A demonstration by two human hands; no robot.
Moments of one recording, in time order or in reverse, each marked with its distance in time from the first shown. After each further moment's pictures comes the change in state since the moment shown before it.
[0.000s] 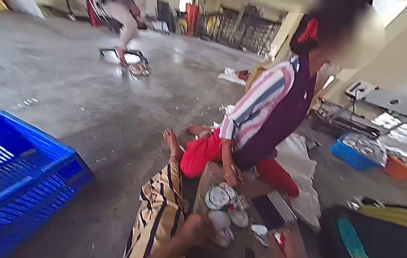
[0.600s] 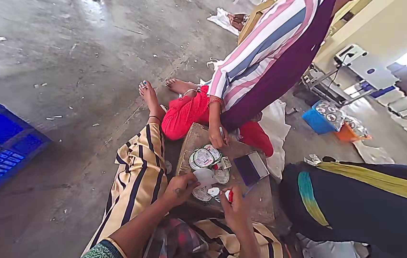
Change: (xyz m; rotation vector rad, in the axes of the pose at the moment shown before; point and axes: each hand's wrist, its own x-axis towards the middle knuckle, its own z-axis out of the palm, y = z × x) left_hand 0.003 0.000 0.002 0.019 0.055 -0.110; right_hand -0.014 -0.033 0.046 -0.097 -0.228 0.063
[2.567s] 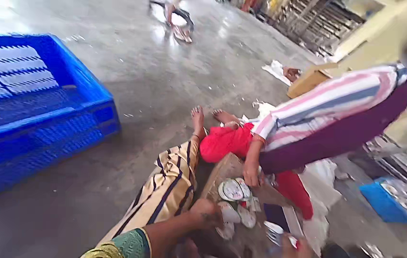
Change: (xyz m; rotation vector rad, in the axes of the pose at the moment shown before) left_hand -0.007 -0.005 0.007 0.088 -0.034 0.153; right_hand 0.045 0.058 -0.046 -0.003 0.223 -0.094
